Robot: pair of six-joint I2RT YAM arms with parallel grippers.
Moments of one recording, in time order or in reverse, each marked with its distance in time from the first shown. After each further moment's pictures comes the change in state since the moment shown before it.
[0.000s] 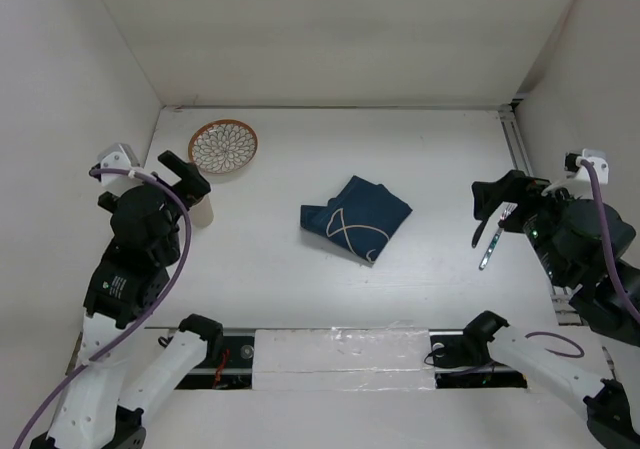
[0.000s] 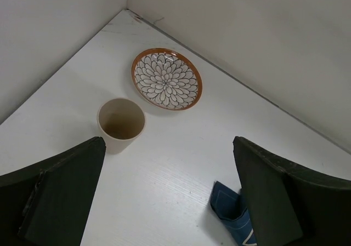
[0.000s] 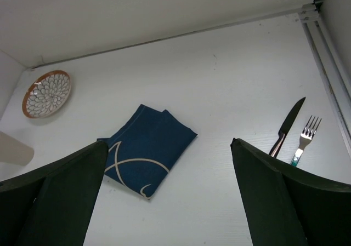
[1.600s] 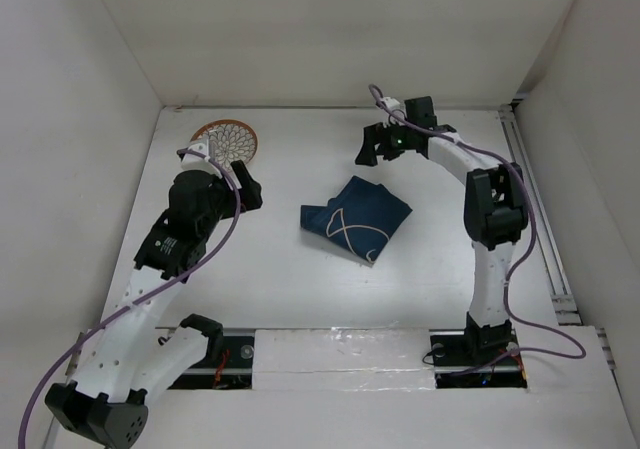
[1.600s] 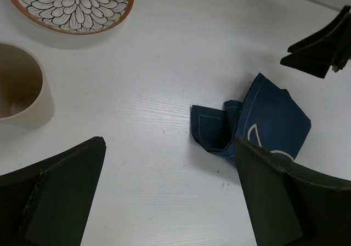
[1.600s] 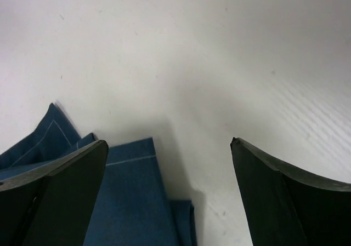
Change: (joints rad) left arm 0.000 0.133 -0.243 0.185 0.453 0.075; right arm -0.393 1.456 0.299 0.593 -1.181 -0.431
